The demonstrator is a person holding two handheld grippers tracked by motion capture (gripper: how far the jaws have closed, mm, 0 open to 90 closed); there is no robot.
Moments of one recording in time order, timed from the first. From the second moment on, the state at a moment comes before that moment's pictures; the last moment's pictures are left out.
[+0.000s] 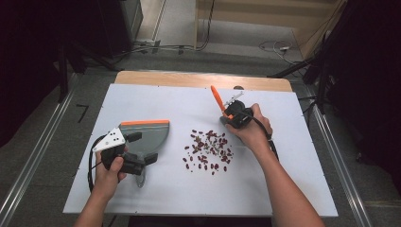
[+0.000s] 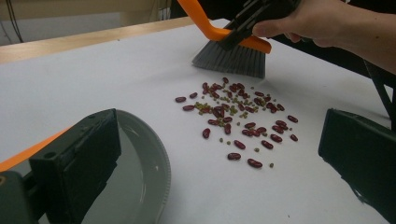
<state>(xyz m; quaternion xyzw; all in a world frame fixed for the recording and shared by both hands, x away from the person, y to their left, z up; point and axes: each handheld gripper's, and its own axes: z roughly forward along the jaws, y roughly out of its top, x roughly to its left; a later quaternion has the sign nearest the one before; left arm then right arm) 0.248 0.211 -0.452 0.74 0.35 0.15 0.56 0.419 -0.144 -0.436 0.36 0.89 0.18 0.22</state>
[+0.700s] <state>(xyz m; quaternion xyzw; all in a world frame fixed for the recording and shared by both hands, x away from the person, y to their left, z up) 0.249 0.211 -0.452 0.73 0.36 0.15 0.56 0.392 -0.117 -0.440 0.33 0.91 0.15 0.22</state>
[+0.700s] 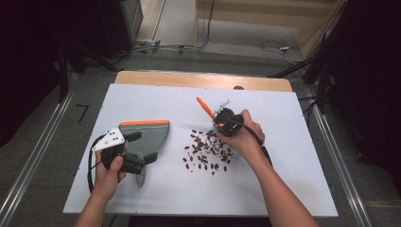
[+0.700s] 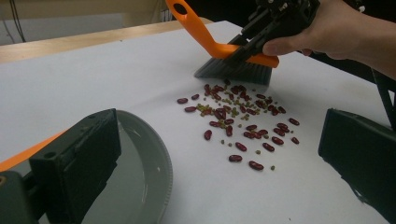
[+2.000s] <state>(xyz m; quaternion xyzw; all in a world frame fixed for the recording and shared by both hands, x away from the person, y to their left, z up) 0.247 0.225 -0.449 0.72 0.36 0.16 0.56 0.325 -0.062 -0.420 0.28 0.91 0.30 -0.05</state>
